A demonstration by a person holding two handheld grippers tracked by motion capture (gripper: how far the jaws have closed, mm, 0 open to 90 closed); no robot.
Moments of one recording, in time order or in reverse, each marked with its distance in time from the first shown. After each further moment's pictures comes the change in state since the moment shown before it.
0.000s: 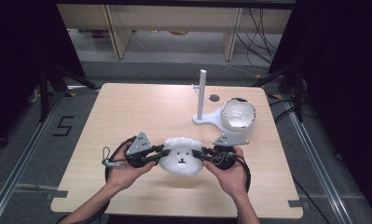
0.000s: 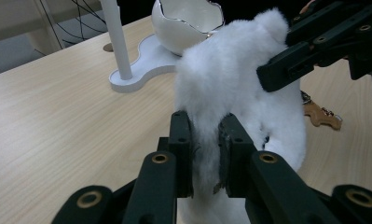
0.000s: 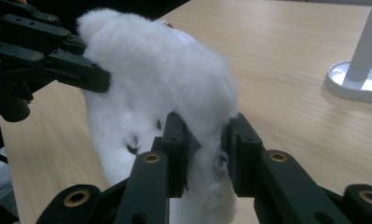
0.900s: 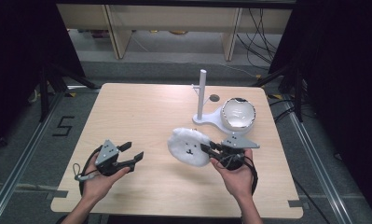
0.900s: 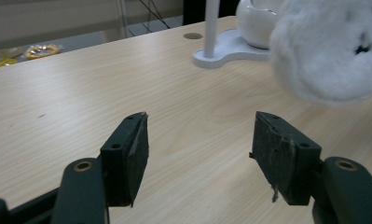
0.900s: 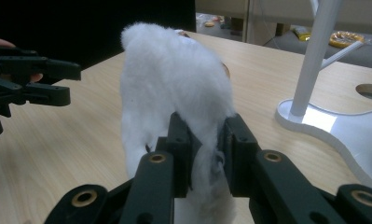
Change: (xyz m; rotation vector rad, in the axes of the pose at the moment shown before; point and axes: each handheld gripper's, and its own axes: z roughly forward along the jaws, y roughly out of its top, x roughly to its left) left arm 0.042 -0.071 -0.055 -0.083 0.262 -0.113; right arm 0.000 0.006 -0.024 -0.113 -0.132 -0.089
